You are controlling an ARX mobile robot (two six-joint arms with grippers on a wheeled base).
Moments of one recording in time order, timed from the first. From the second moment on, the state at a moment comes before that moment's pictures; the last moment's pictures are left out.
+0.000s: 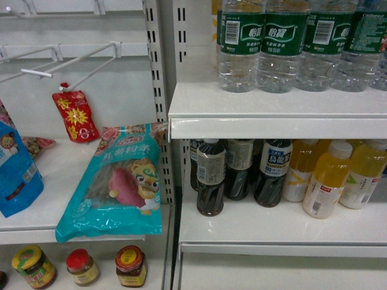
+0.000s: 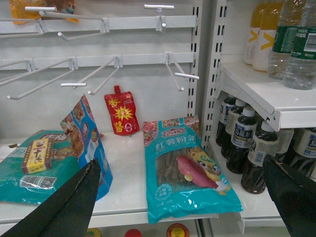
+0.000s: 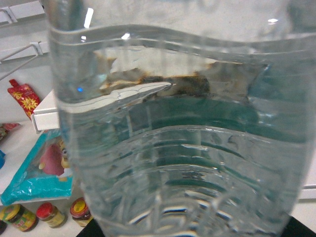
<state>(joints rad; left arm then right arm) 0.00 0.01 0.01 0.00 0.00 0.00 0.31 0.53 0.19 0.18 0.22 0.22</state>
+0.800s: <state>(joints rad) 0.00 0.01 0.01 0.00 0.00 0.00 0.31 0.55 0.19 0.24 0.23 0.18</state>
